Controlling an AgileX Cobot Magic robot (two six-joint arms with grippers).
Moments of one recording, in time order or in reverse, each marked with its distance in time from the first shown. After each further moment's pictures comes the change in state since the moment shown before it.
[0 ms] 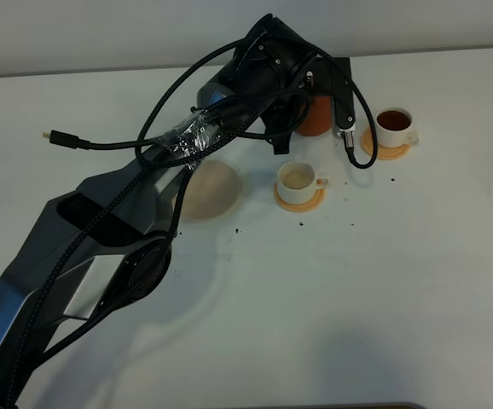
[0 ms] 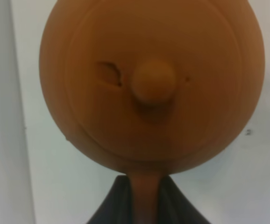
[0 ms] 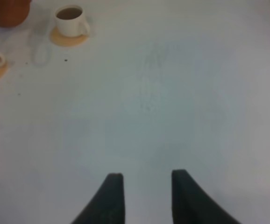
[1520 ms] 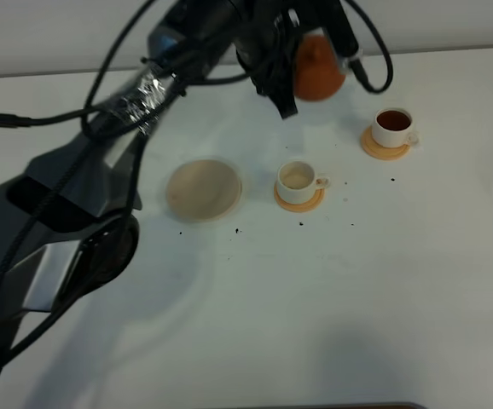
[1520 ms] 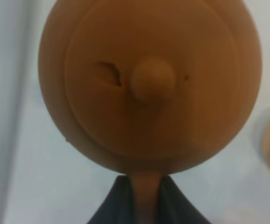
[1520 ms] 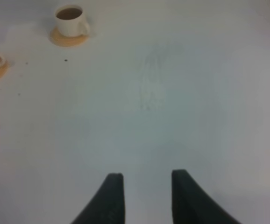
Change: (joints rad) left arm 0.046 -0.155 -0.082 -0.227 0.197 -0.115; right arm 0.000 0.000 0.000 0.000 0.000 0.000
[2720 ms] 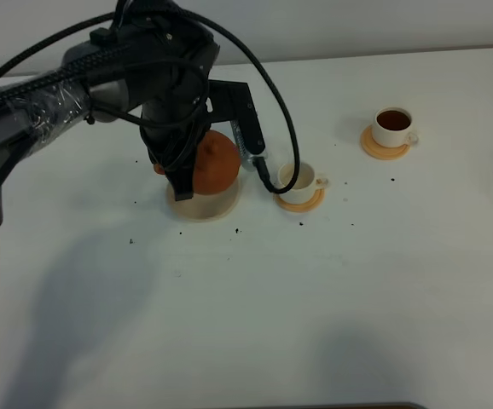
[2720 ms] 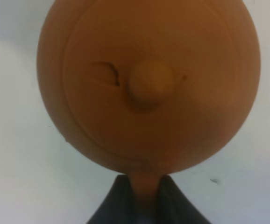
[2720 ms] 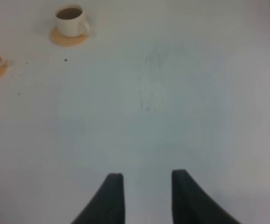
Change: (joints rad) left arm 0.033 -0.452 1.004 0.232 -0.162 -0.046; right arm 0.000 0.000 0.000 0.000 0.000 0.000
